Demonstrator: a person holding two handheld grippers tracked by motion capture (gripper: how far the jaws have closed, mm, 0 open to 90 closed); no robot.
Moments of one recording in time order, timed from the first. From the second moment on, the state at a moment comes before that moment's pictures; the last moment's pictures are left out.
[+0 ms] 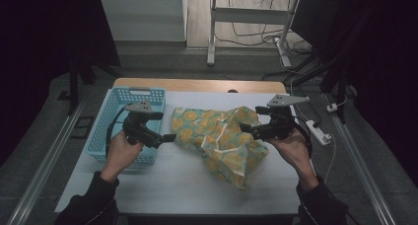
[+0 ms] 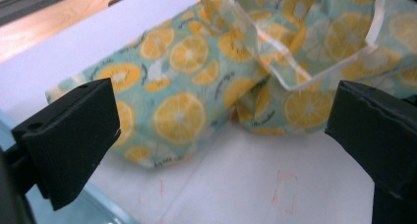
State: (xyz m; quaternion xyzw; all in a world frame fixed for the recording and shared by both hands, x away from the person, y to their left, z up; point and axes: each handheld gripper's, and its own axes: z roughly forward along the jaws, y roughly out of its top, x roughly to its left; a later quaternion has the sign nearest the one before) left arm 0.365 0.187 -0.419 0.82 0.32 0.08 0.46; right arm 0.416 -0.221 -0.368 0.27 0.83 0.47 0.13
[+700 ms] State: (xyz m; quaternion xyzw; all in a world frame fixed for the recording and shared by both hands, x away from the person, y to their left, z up) left arm 0.312 0.215 -0.461 0.81 0.37 0.07 0.45; right arm 0.383 -0.255 -0.407 0.30 0.83 0.45 0.16
